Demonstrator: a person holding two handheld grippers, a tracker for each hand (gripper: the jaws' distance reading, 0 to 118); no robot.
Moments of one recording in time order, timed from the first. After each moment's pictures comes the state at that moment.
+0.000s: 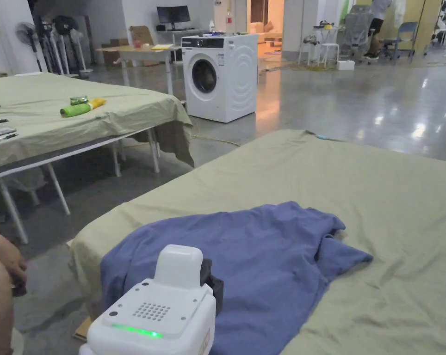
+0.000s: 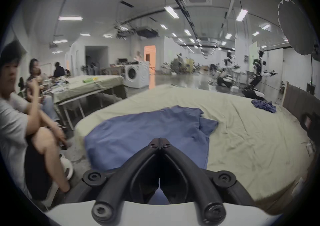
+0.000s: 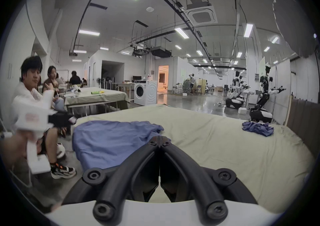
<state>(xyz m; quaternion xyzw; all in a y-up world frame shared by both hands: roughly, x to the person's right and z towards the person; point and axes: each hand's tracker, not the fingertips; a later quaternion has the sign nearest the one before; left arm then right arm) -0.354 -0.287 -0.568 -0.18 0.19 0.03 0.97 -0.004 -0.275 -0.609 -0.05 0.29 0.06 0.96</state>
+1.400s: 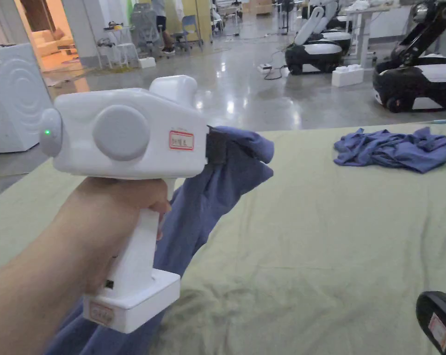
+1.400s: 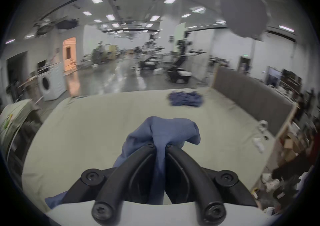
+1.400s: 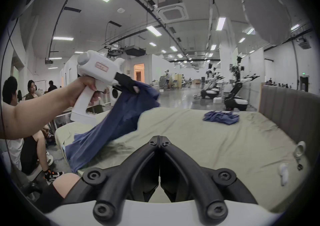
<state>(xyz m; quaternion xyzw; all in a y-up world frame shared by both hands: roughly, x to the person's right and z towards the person) -0.084 -0.124 -0.814 -0.22 -0.20 -0.02 0.95 0.196 -0.219 -0.570 -0.07 0.17 0.00 0.98</state>
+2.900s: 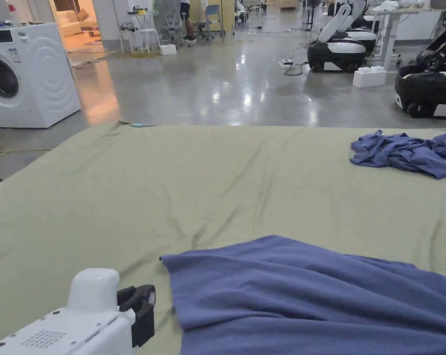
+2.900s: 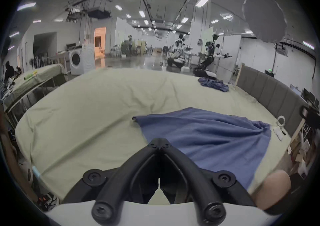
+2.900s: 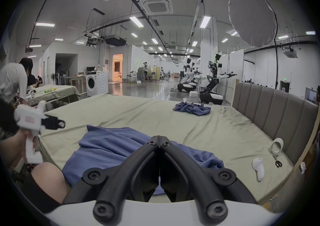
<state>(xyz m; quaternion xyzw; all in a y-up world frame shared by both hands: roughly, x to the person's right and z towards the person) -0.217 -0.317 -0.682 -0.26 -0.04 0.05 0.96 0.240 -0.248 -0.584 -0.12 0.07 0.04 0.99</state>
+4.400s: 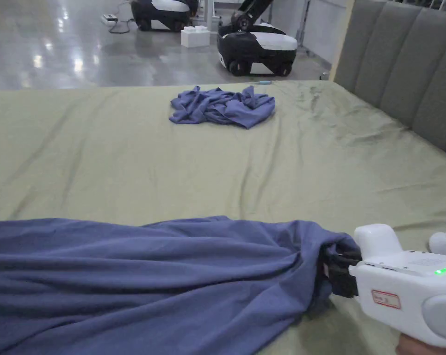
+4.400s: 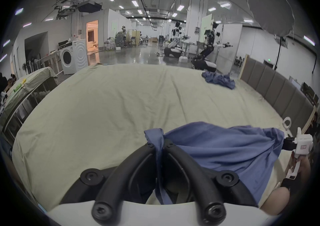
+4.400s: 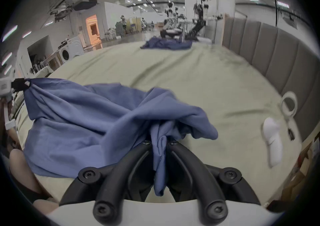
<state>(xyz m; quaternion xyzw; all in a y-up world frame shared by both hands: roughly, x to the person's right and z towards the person) -0.210 -0.285 -0.809 -0.29 -0.06 0.03 0.96 0.383 -0.357 -0.721 -0.35 0.00 0.01 0.94</state>
